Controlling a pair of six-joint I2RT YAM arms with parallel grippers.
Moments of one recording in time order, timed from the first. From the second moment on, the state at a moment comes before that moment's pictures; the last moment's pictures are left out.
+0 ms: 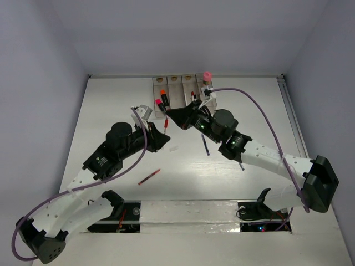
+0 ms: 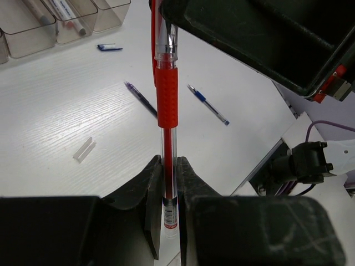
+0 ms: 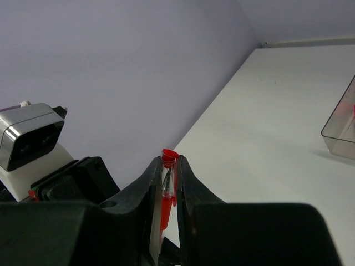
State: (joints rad) left arm -0.65 0.78 0.79 -0.26 0.18 -0.49; right arm 0.90 1.34 0.99 0.46 0.00 0.67
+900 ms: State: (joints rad) left arm -0.67 0.86 1.02 -0.50 0.17 -0.34; right arm 0.91 1.33 0.98 0.57 -0.03 0.71
